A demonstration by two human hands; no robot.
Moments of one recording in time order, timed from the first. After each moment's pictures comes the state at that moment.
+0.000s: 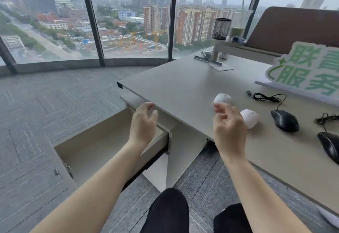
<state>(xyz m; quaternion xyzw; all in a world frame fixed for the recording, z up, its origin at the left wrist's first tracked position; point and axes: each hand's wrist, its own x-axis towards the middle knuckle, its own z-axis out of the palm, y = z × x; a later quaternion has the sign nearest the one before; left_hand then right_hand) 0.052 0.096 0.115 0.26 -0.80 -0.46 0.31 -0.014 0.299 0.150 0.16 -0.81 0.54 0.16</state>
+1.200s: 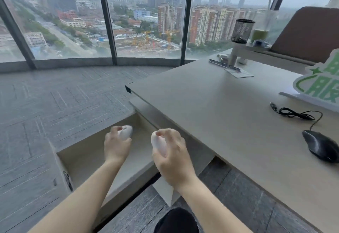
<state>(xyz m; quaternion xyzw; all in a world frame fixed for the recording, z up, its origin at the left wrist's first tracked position) 0.043 0.004 0.037 0.47 -0.77 -0.38 0.23 0.002 0.204 0.103 0.39 -0.80 0.45 -0.04</state>
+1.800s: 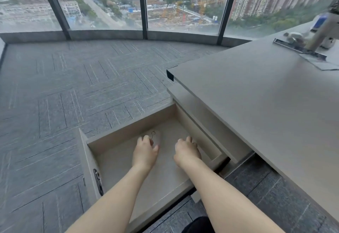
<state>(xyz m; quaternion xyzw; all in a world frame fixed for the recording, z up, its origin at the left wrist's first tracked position) 0.045 -0.076 -0.058 0.51 -0.79 -0.33 0.11 -0.060 0.012 -0.037 0.33 -0.92 0.02 -0.23</state>
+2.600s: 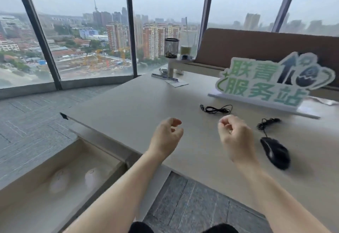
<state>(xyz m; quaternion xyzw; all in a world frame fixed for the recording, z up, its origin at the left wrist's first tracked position) -0.084 0.227 0.147 0.09 -0.85 -0.49 0.17 -0.113 0.425 0.172 0.15 -0.87 0.41 0.24</state>
